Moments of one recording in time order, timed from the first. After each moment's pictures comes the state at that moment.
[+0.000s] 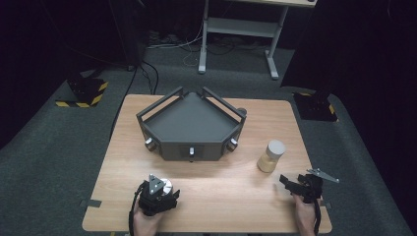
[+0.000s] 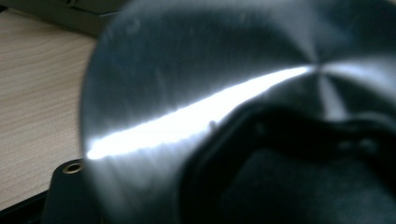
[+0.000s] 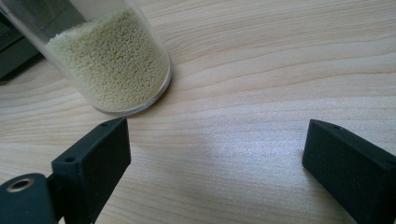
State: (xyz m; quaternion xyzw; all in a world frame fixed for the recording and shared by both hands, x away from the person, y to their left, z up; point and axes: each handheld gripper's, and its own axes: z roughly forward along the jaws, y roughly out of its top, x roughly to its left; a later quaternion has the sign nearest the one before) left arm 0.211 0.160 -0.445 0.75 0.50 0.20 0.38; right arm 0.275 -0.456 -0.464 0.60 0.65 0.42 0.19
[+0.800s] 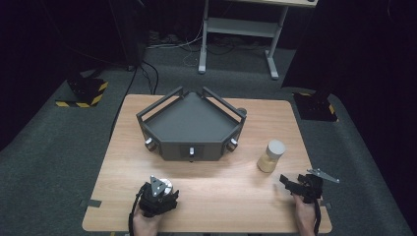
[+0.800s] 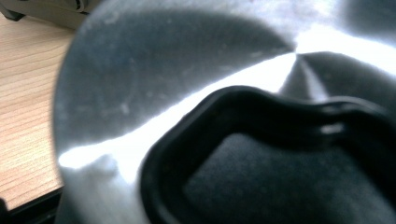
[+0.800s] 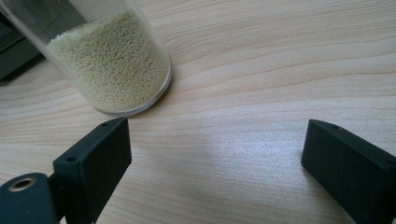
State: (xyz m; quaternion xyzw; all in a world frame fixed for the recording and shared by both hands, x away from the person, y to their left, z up) left arm 0.206 0.146 -0.436 0.75 0.50 0.22 0.36; right arm 0.274 -0.456 -0.465 0.60 0.65 0.42 0.19
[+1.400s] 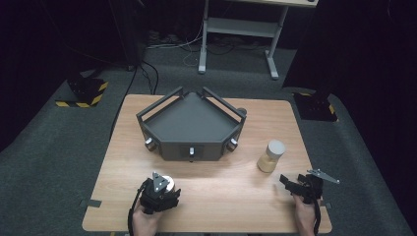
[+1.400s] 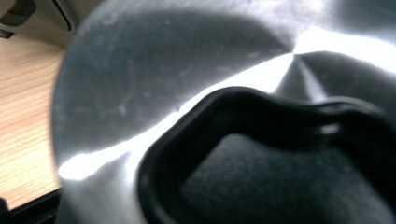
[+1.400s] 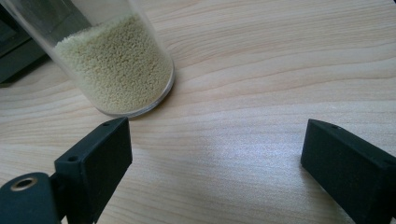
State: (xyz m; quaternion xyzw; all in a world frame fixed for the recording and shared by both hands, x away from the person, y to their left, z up) left arm 0.215 0.148 -0.413 0.77 0.49 0.21 0.36; right arm 0.270 -0.455 -0.466 0.59 0.65 0.43 0.20
